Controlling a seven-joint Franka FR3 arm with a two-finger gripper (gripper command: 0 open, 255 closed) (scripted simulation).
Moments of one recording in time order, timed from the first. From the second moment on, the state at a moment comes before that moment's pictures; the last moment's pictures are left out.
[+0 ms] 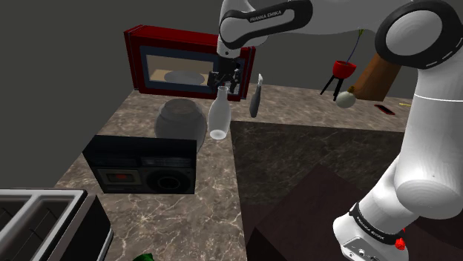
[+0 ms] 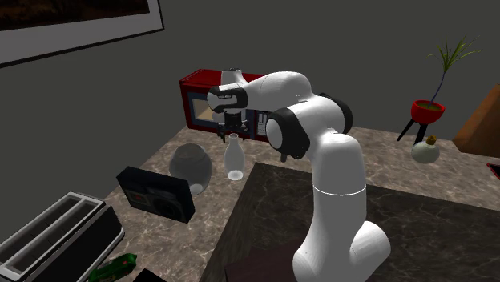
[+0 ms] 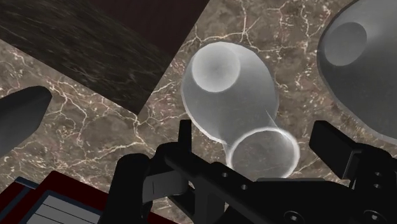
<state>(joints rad) 0.06 0.36 0.06 -1.59 -0.02 1.96 0.22</state>
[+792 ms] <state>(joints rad) 0.06 0.36 0.06 -1.59 -0.02 1.96 0.22</state>
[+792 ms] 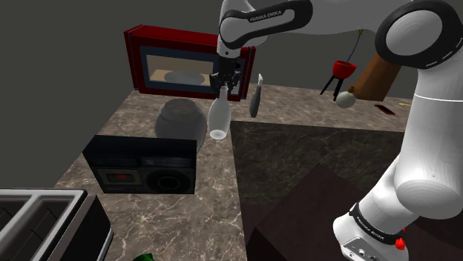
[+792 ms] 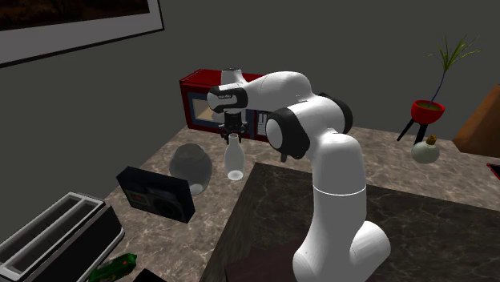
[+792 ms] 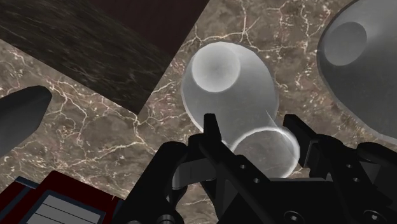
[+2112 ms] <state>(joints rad) 0.06 0.35 0.06 -1.35 -0.02 1.71 0.22</state>
